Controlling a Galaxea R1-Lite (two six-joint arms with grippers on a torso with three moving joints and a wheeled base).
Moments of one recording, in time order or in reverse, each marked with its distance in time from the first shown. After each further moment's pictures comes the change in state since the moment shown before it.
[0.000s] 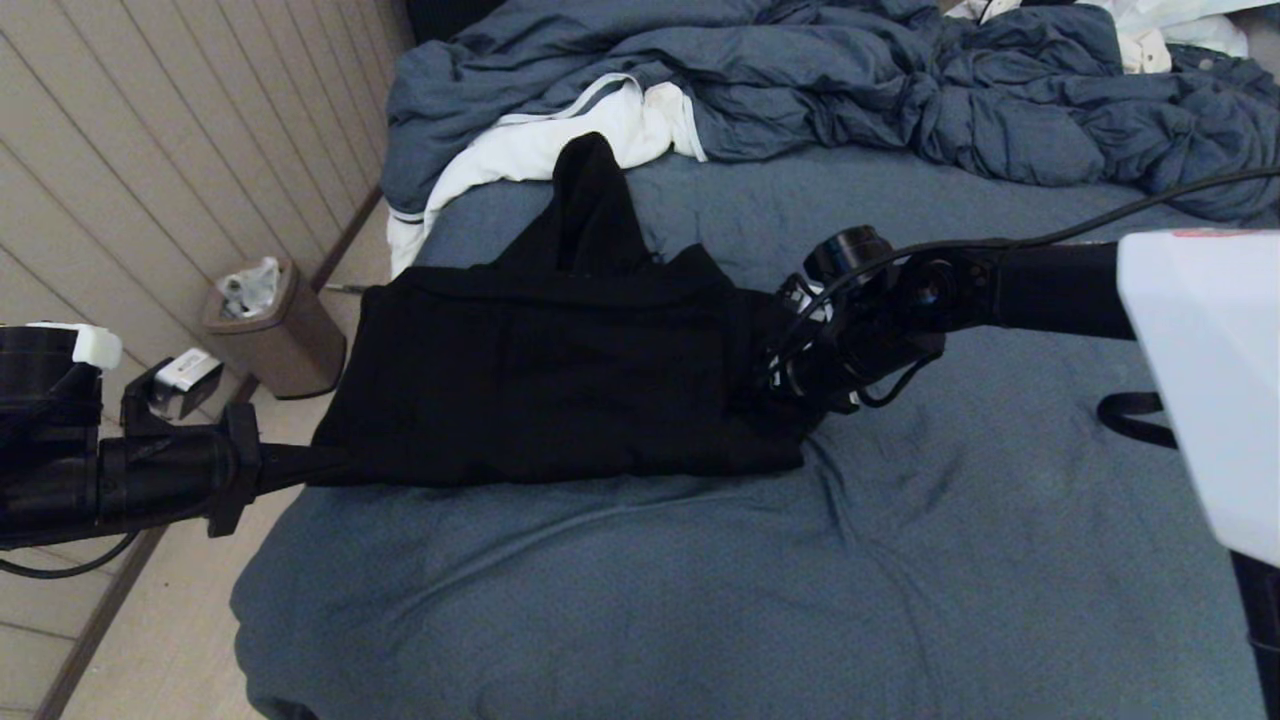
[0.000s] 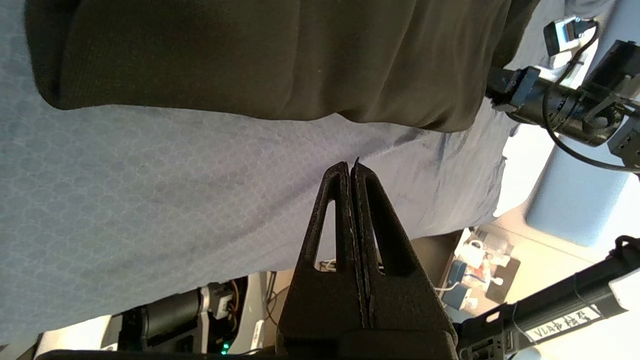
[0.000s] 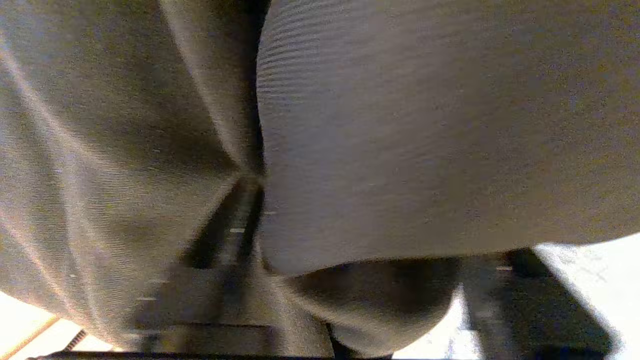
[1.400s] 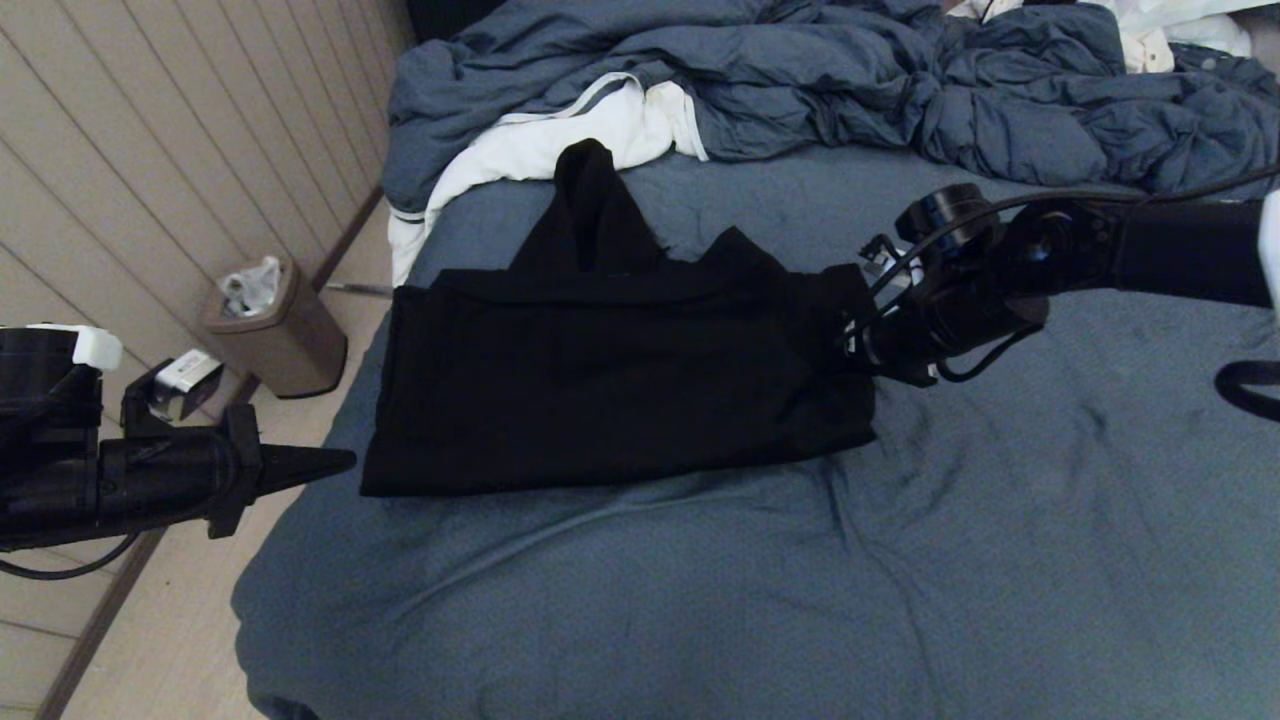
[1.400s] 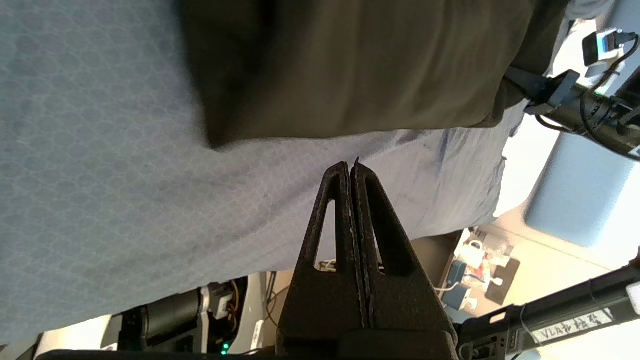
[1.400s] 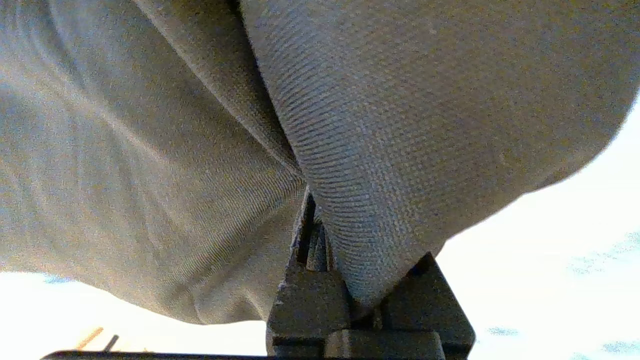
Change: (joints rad) left arm 0.000 0.000 0.006 -0.005 -0.001 0.000; right arm -0.162 -0.119 0.038 0.053 0.000 -0.038
